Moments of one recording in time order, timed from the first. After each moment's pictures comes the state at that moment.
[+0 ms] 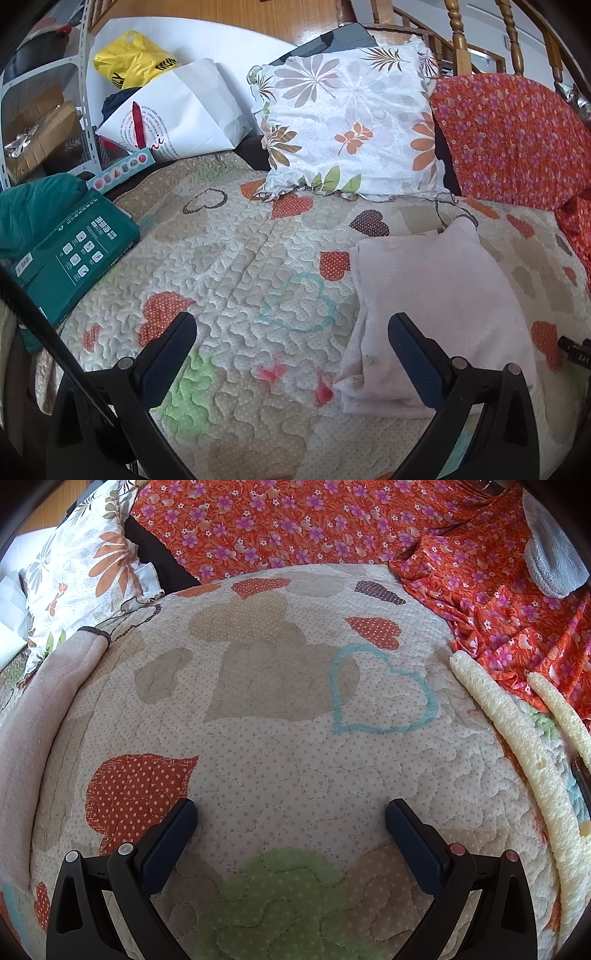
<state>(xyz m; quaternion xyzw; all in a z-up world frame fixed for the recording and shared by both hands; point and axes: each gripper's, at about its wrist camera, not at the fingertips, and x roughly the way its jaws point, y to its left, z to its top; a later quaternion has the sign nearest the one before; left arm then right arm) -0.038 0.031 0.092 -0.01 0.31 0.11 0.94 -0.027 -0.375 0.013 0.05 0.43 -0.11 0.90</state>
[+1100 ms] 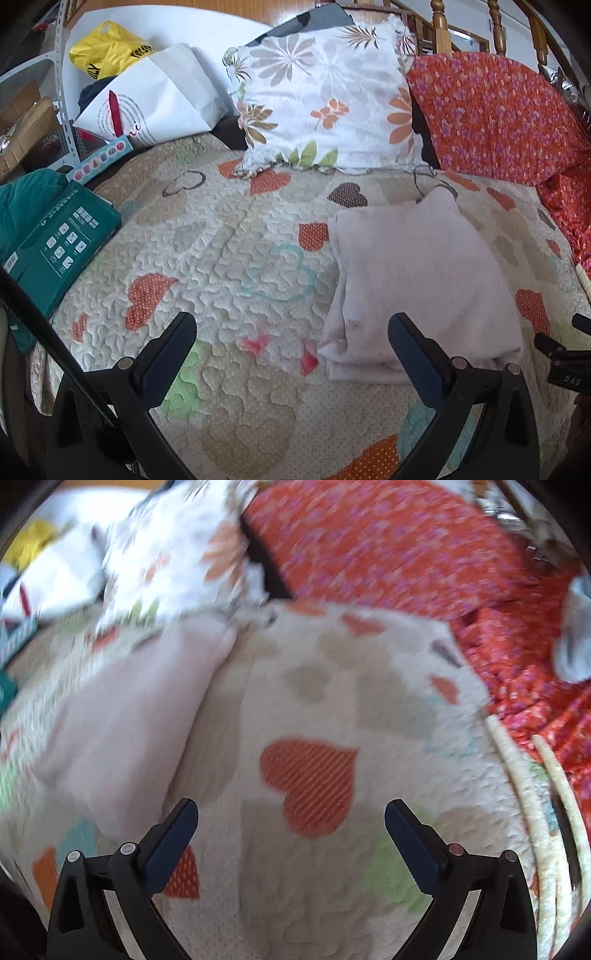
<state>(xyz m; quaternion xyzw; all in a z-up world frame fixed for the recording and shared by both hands) -0.045 0.023 0.085 -0.01 0.35 0.06 0.93 -0.061 -0.246 0.052 -0.05 0.43 -0.03 0.90</state>
